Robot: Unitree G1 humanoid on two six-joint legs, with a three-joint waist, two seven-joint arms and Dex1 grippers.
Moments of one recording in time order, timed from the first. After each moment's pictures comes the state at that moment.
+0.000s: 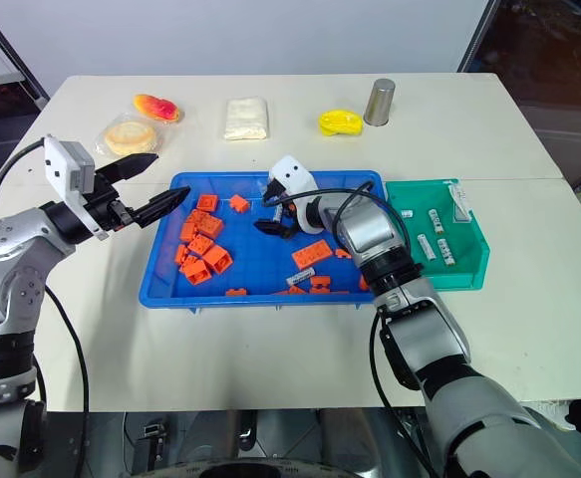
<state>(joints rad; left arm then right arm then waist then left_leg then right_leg) -0.40 0.65 0.25 -0.13 -0.51 0.40 -0.83 -0.93 -0.22 0.28 0.45 0.08 0.67 0.73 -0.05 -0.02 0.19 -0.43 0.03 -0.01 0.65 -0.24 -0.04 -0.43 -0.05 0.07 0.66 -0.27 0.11</state>
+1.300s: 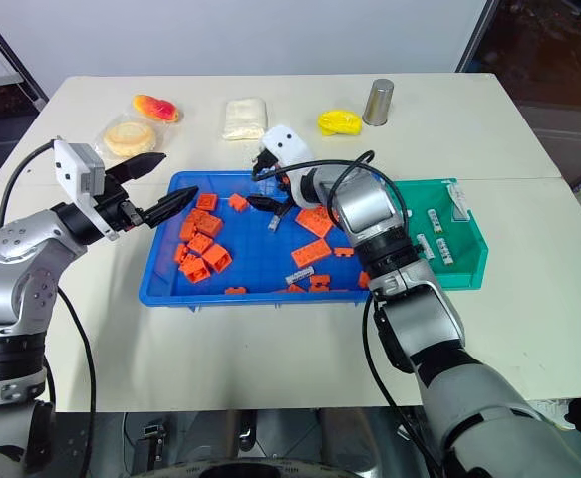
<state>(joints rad) -0.40 0.62 0.22 -0.12 -0.51 0.36 -0.80 -1.04 -0.20 0.21 0.37 0.03 0.81 0.70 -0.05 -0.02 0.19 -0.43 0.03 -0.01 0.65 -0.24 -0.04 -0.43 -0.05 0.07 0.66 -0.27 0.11</state>
